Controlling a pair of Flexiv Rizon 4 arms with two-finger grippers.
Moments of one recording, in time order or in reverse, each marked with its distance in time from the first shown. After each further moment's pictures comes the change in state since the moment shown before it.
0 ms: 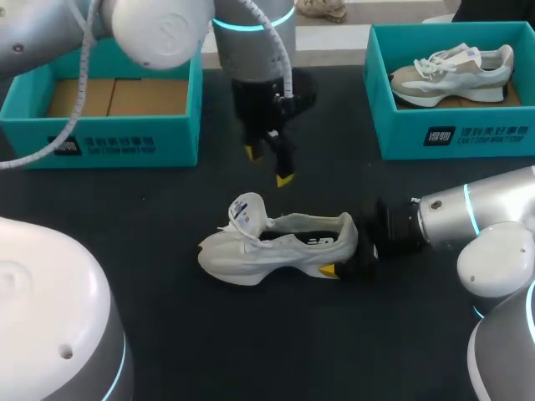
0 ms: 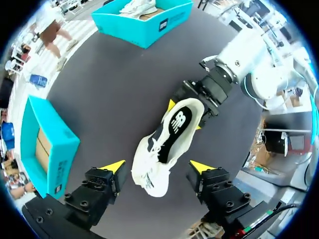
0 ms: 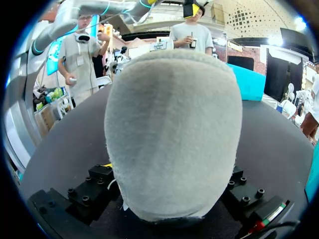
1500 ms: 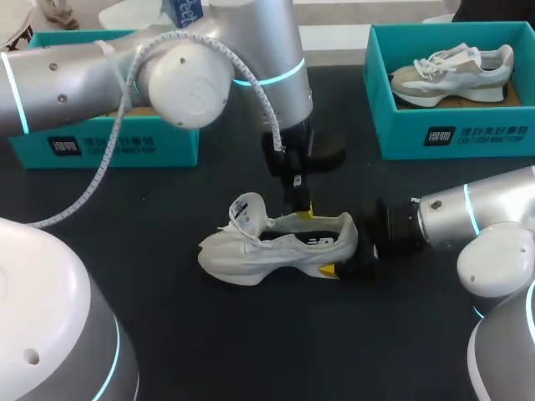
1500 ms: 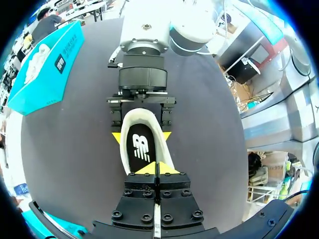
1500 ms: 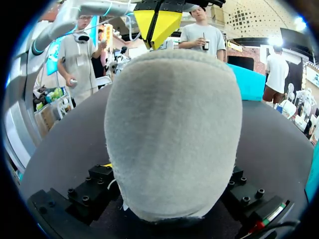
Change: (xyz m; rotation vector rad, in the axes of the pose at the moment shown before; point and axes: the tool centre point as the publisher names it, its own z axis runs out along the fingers) left arm 0.047 -0.026 0.092 0.117 0.222 0.703; right arm 0.000 0.000 0.000 0.000 0.000 0.000
